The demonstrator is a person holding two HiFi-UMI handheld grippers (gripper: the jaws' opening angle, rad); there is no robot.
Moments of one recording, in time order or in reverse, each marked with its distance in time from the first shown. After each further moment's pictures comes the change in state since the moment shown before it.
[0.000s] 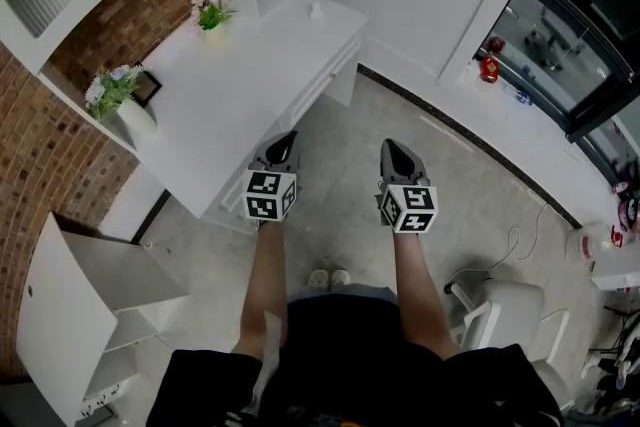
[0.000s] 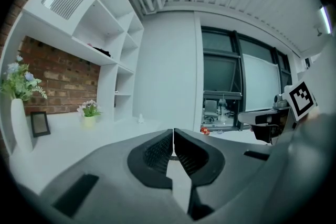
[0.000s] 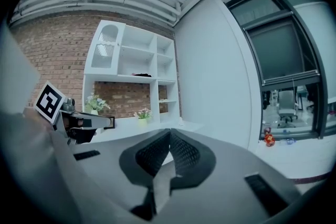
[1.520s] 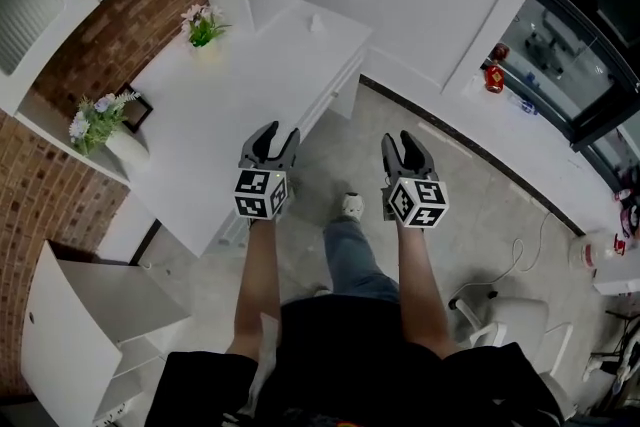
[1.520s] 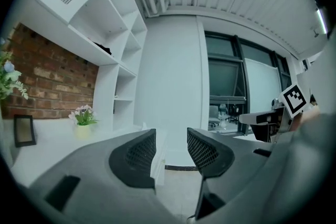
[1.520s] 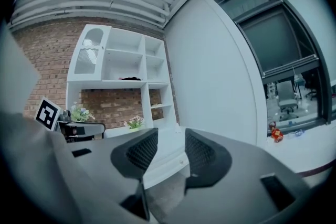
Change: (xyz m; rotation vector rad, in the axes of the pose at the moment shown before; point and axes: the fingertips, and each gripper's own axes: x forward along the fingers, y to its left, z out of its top) left arm 0.081 0.079 0.022 0.005 -0.077 -0.024; right arm 0.104 -0.037 0.012 0.098 -0.056 -0.024
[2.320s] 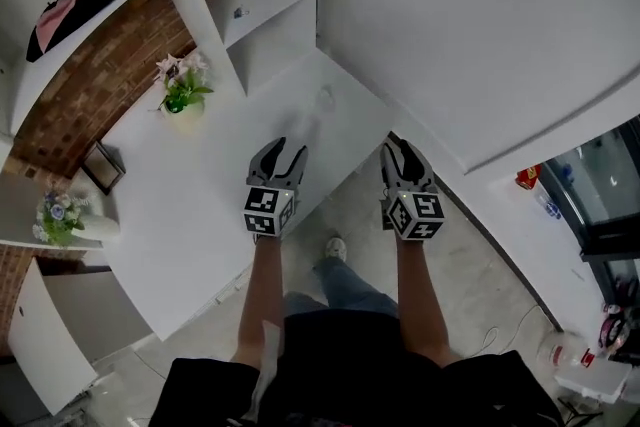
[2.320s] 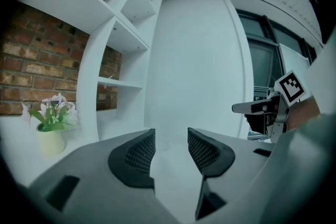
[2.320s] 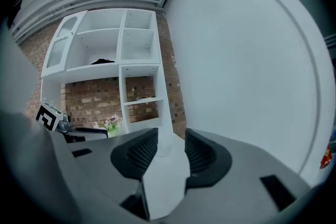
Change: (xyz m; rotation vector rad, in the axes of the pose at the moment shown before) left arm 0.339 0.152 0.002 -0.054 0.083 0.189; right arm 0.397 -0.138 0.032 -0.026 0.103 0.217
